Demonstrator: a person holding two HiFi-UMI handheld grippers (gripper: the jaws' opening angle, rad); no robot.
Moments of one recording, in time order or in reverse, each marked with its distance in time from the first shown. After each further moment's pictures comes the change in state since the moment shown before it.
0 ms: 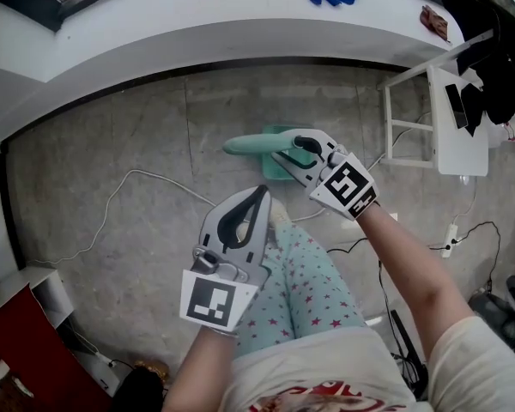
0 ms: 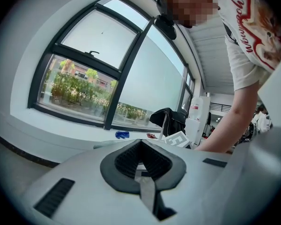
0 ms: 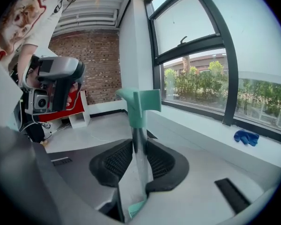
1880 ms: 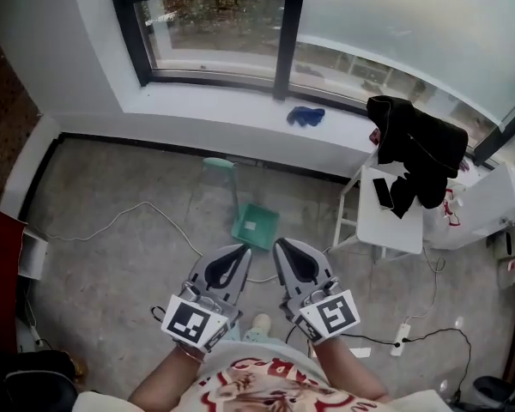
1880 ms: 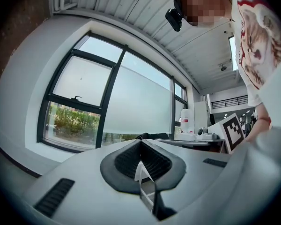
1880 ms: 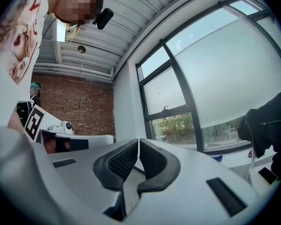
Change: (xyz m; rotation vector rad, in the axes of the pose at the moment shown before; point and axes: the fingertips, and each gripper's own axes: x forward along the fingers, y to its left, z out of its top) left arm -0.145 -0.380 0.088 0.226 -0.239 0.087; right arm -0.462 0.204 0.158 0.115 -0.553 -0.202
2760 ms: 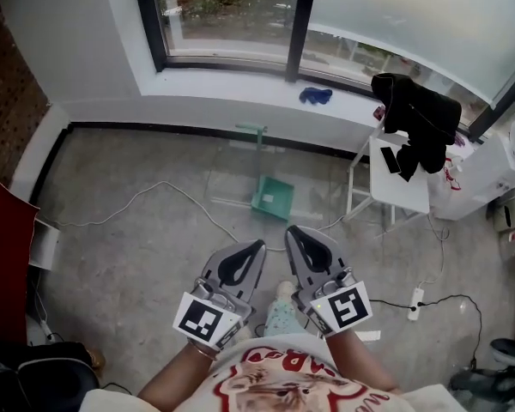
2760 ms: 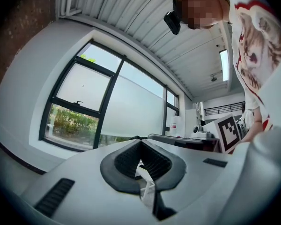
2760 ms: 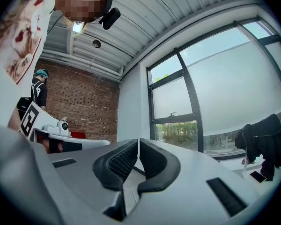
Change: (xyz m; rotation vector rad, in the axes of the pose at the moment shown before) left arm -0.200 -0.033 0.013 -0.033 -0.065 -0.073; right arm -0.048 0.197 0.010 -0.127 -0.022 -0.040
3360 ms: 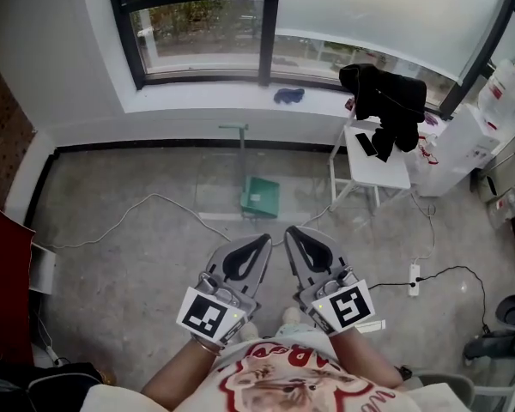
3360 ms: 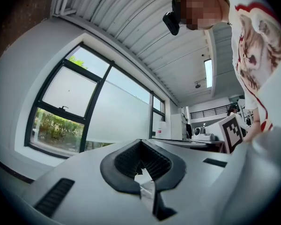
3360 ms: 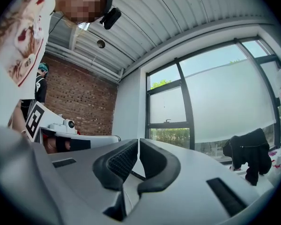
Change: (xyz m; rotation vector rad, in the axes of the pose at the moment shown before) left arm -0.054 -0.064 0.024 0.046 -0.060 -0.160; right arm -0.068 0.064 0.030 -0.069 -0.013 -0.108
